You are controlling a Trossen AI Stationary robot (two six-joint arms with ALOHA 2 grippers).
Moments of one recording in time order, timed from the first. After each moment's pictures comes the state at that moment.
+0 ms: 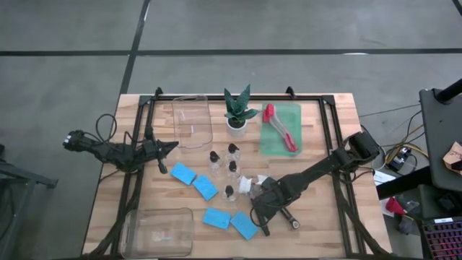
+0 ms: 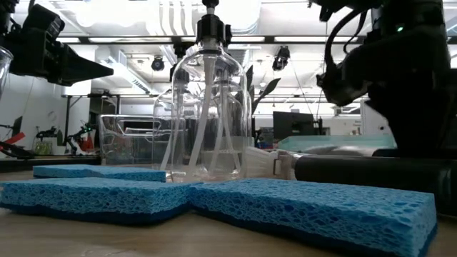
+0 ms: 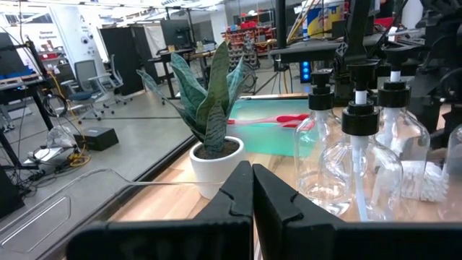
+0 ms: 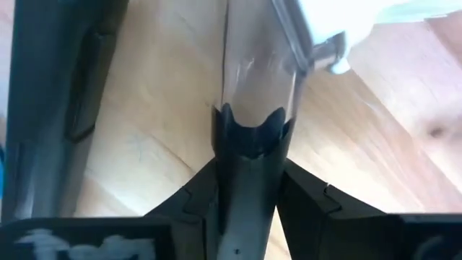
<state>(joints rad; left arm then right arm) -0.35 0.06 0.05 -0.07 -0.75 0.12 0.45 1.84 1.15 -0.80 -0.05 1.30</state>
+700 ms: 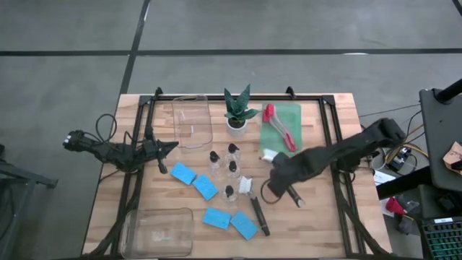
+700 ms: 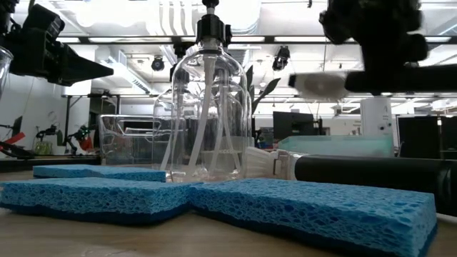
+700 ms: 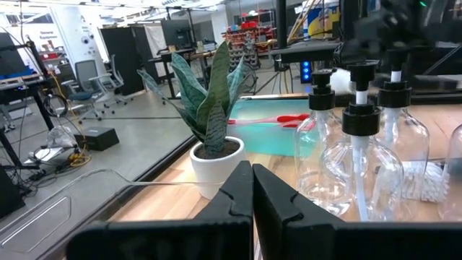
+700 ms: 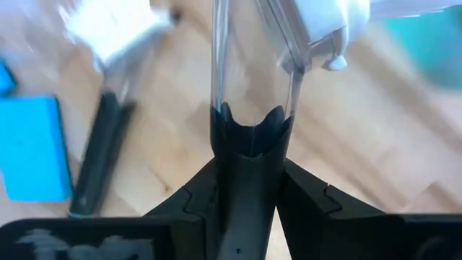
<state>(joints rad) -0.35 0.06 0.05 -0.07 -0.75 0.12 0.33 1.48 1.15 -1.03 0.12 1.20</state>
